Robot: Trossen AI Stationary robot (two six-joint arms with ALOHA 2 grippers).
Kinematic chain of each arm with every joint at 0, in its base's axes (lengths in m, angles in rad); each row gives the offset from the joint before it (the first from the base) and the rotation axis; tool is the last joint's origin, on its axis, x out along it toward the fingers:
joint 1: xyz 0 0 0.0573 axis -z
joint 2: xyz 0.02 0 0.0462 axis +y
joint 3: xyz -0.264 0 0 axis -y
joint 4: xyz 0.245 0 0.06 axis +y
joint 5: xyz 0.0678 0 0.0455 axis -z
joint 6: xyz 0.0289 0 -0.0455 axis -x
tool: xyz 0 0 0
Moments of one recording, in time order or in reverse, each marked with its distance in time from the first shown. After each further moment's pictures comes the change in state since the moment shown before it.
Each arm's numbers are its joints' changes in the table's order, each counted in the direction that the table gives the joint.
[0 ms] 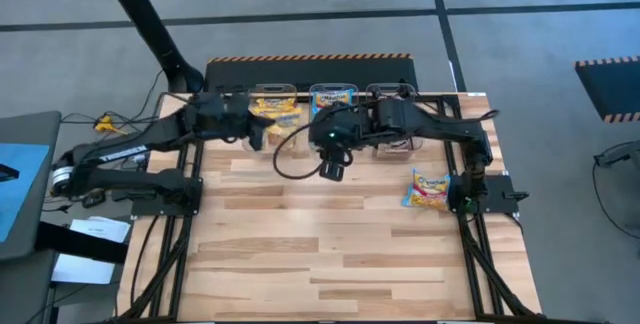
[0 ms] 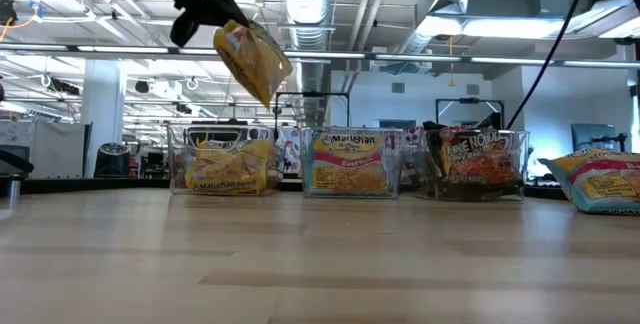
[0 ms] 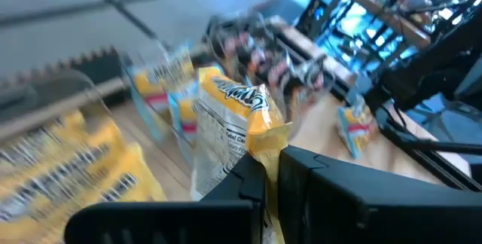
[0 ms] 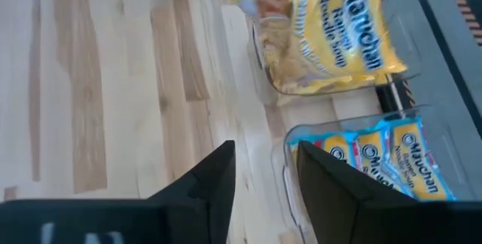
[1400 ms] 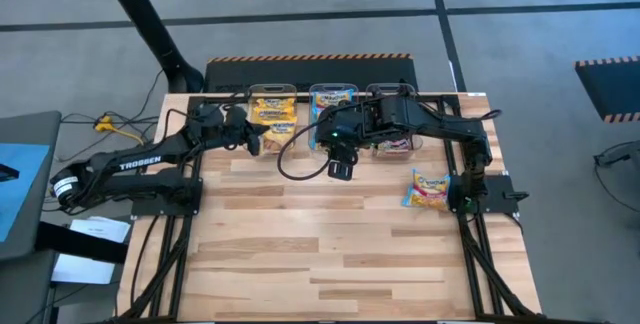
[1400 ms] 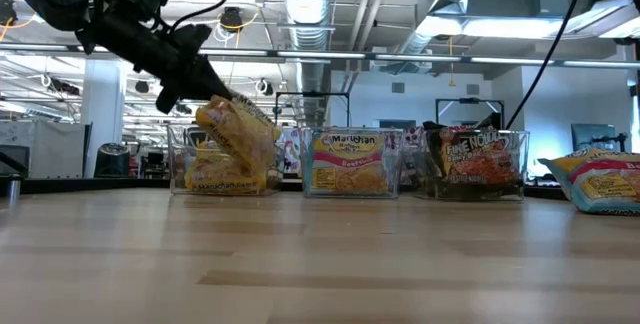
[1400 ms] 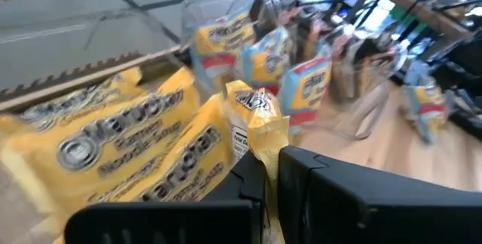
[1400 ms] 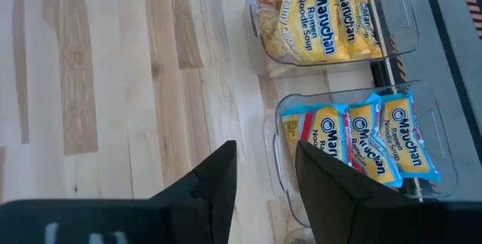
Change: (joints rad) left arm -0.209 -0.012 -0.460 -0.477 0.134 -0.113; right arm 0.000 0.002 0.044 0.128 0.003 0.026
